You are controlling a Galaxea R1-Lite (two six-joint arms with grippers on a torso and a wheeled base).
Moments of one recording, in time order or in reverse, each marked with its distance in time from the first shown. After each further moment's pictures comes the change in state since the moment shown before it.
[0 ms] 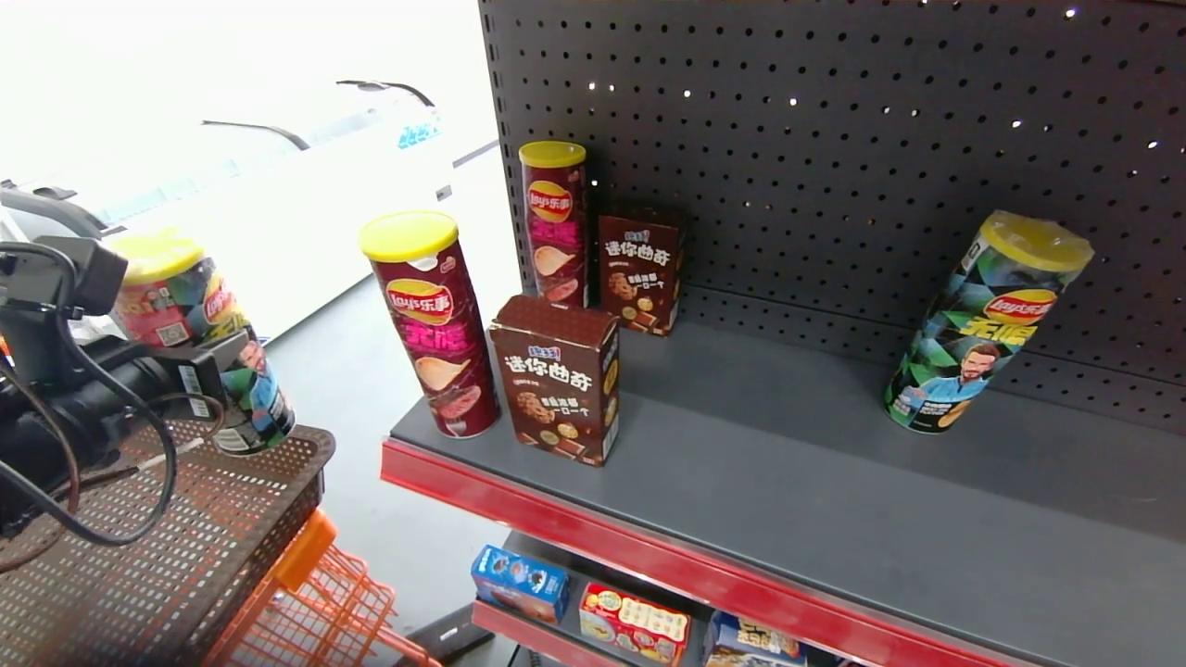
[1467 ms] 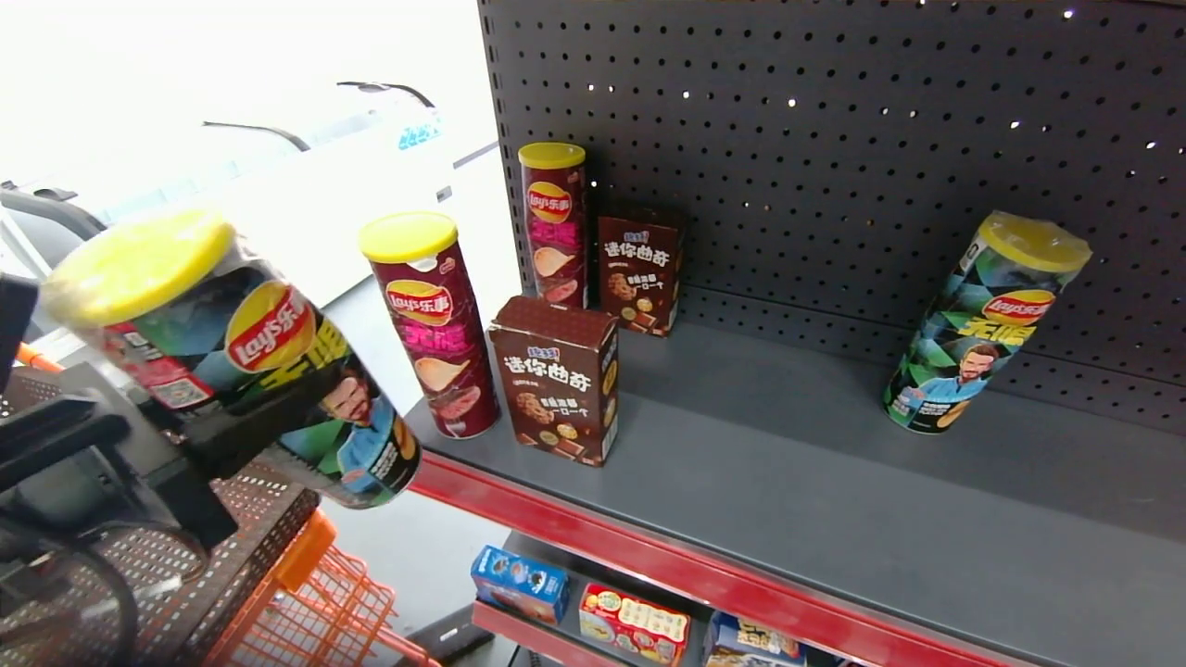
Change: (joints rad) left arm -0.416 -0.320 0.137 0.059 -0.141 -0.032; right arm 0.000 0.000 0.000 0.000 0.000 0.000
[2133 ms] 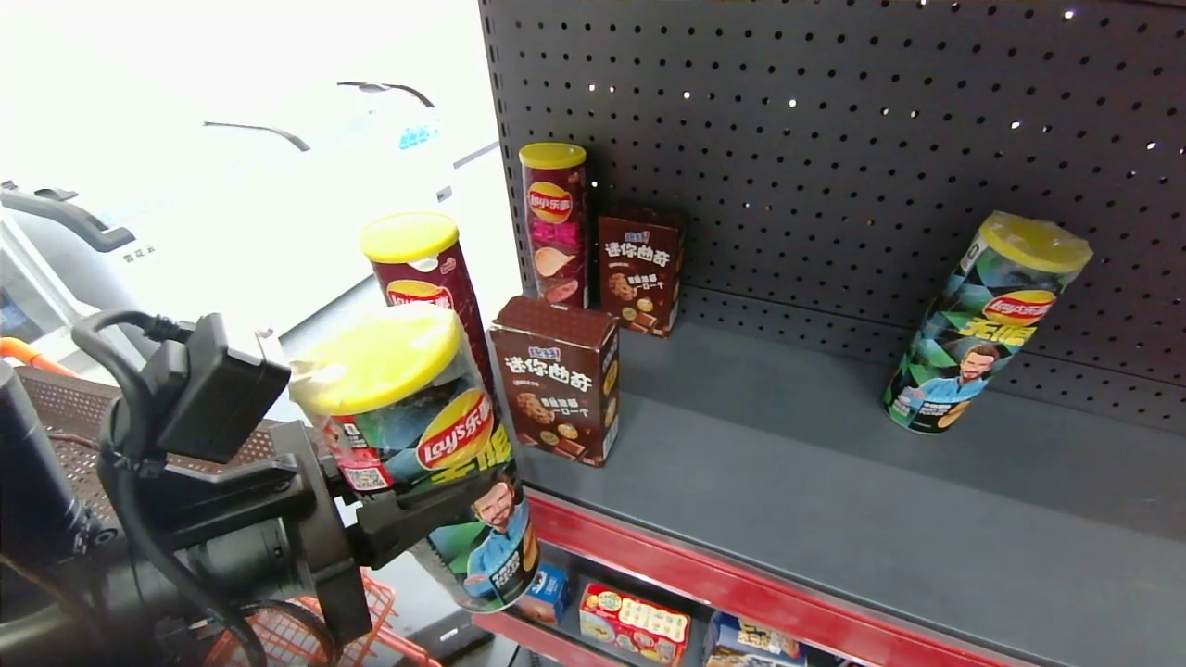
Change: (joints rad) left arm -0.248 0.125 -0.029 0.092 -0.075 -0.033; right arm 0.000 0.000 0.000 0.001 0.002 -0.003
